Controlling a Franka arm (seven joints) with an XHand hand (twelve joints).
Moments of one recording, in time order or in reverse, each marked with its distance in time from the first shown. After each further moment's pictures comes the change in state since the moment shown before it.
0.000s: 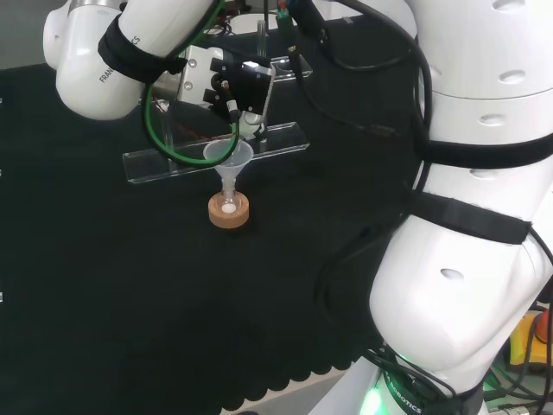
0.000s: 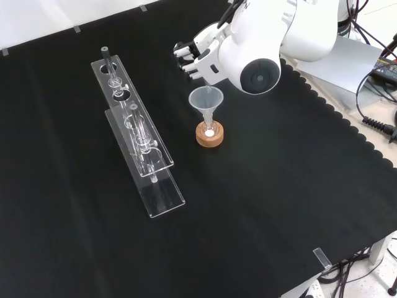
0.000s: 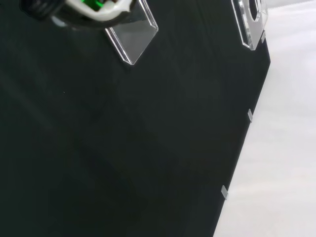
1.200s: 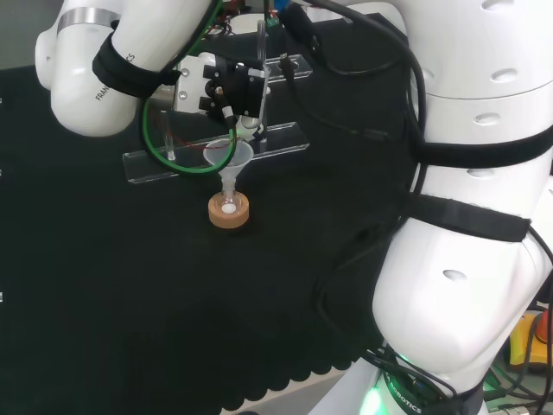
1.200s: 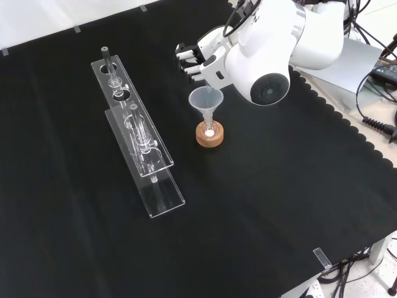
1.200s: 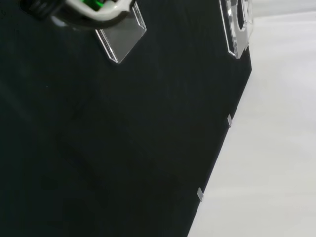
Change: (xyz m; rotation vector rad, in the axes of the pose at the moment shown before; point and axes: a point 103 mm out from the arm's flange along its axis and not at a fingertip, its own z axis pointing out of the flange) arm 0.004 -0.002 -0.007 -0.003 -0.088 0.014
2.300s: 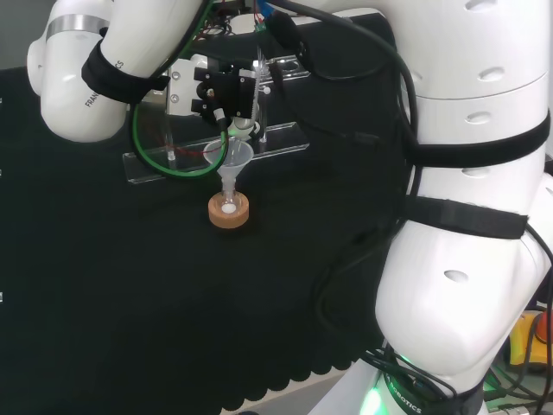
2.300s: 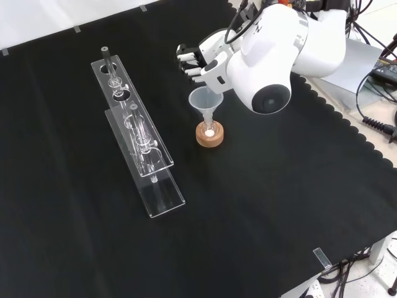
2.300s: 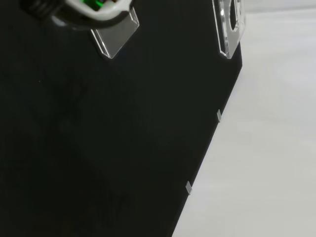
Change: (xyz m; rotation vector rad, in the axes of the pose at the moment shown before) arm 0.001 -0.001 -0.009 0.026 -0.040 0.011
